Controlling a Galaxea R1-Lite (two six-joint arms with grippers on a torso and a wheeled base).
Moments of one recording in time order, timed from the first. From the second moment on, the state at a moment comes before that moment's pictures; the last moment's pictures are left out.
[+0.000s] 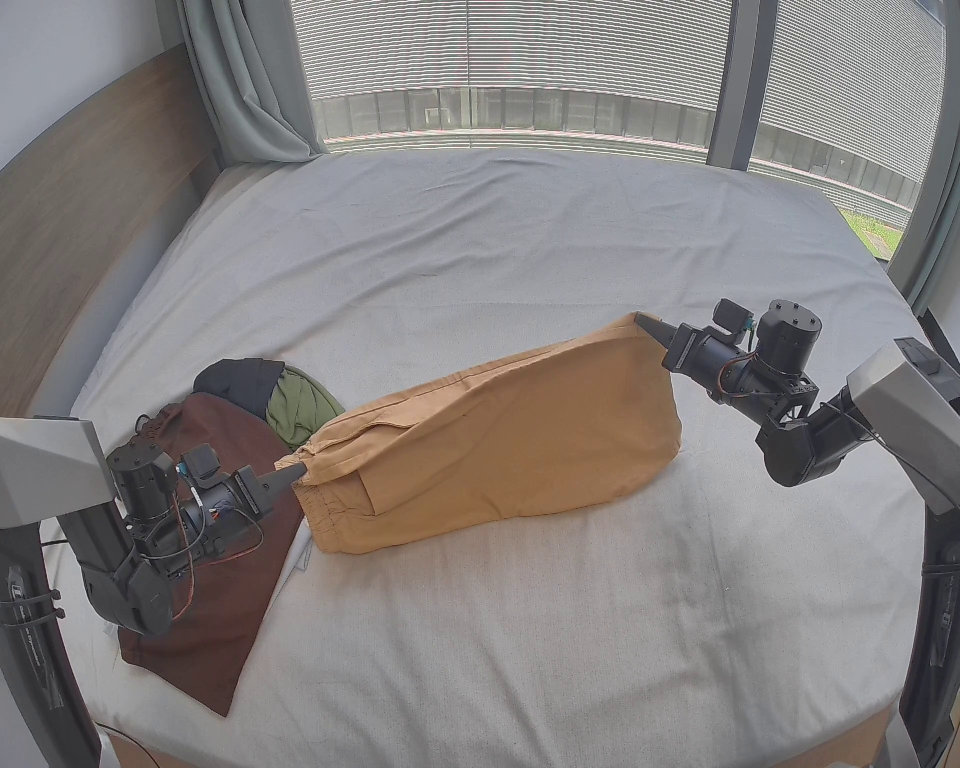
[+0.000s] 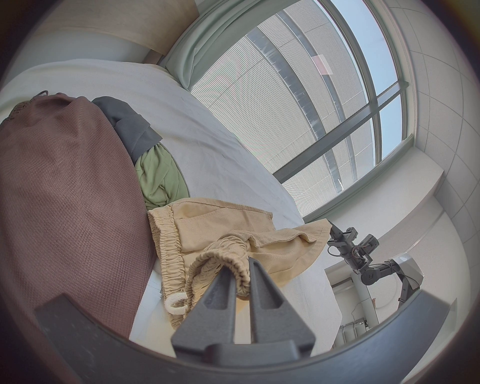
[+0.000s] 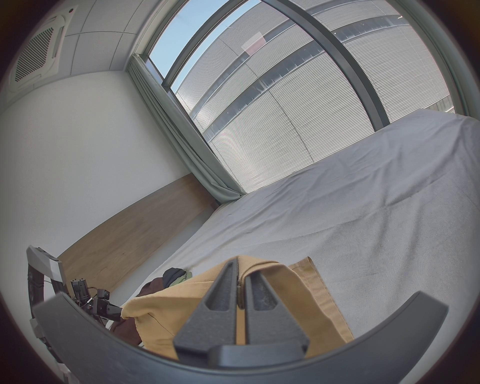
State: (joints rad) left arm -0.02 2.20 -0.49 -1.55 -0.57 -0.65; right arm 0.19 2.30 -1.29 -1.13 0.44 0.44
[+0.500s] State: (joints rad) left arm -0.03 2.30 -0.58 -1.55 -0.50 -0.65; right arm 0.19 2.41 -1.46 -1.09 0.44 0.43
